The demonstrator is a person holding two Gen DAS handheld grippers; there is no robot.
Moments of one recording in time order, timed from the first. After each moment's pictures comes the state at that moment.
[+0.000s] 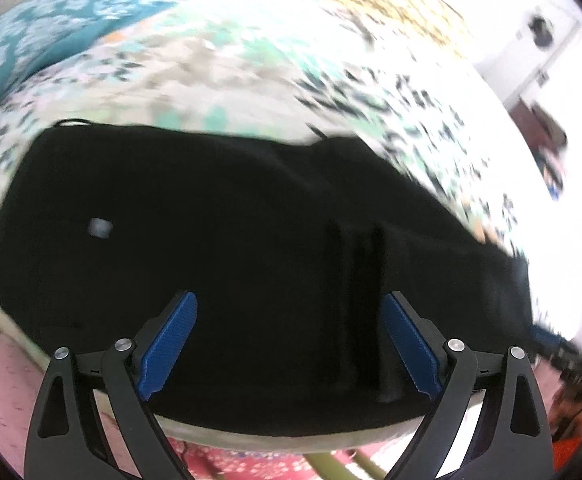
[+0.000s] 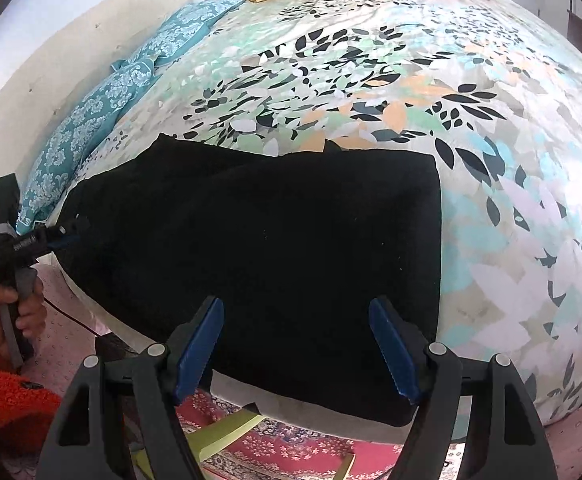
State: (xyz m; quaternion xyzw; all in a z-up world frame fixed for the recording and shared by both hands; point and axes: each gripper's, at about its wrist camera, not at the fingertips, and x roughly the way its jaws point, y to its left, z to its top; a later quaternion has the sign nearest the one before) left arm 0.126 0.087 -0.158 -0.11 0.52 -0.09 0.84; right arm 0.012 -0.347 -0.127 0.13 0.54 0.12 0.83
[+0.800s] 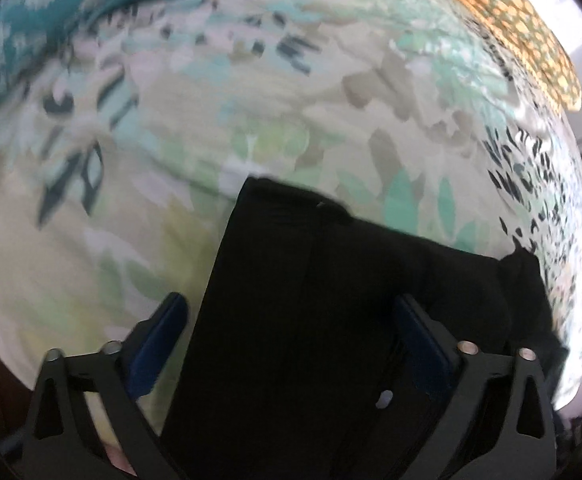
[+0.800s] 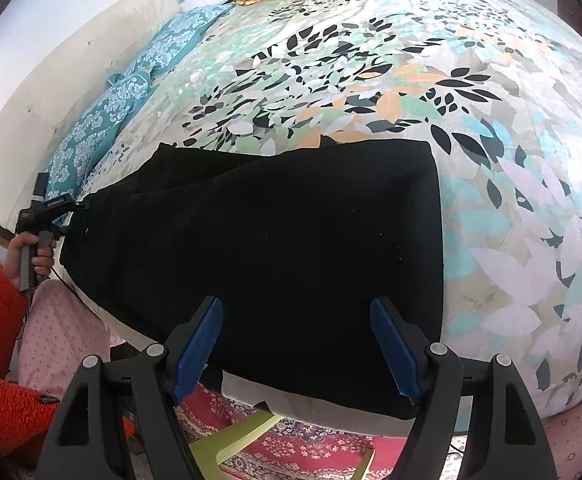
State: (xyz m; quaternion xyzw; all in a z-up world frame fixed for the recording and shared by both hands) left arm 0.233 0.244 -0.211 -0.17 0.61 0.00 0.77; right arm 0.012 -0.354 -0.132 0.17 0.54 0.12 0.82
